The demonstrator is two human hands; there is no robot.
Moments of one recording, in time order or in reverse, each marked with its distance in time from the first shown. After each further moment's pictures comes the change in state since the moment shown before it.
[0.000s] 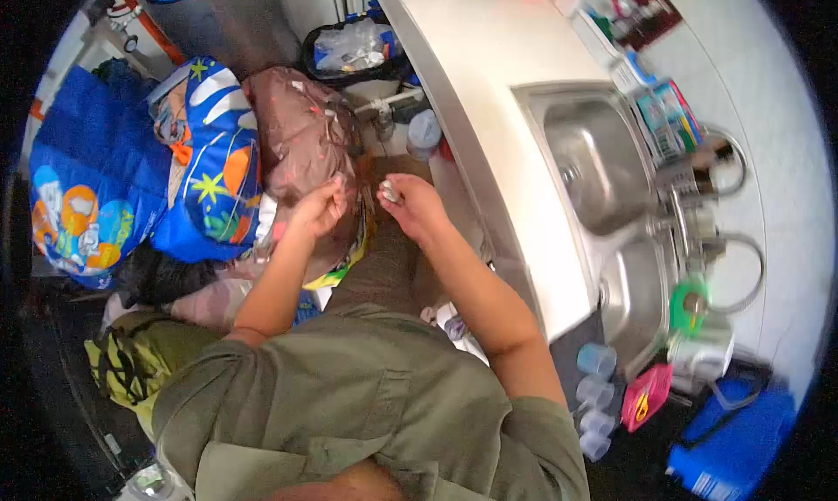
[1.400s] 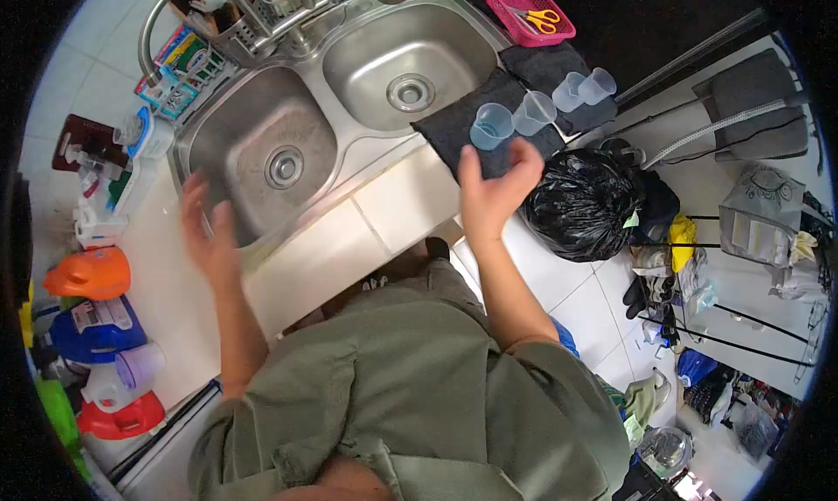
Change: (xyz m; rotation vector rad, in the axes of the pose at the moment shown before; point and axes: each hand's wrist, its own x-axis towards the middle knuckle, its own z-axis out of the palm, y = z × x) left_hand 0.111 -0.160 0.386 1.180 -1.493 0.676; right_hand -0.218 -0.035 -0.131 -0.315 2.649 -0.810
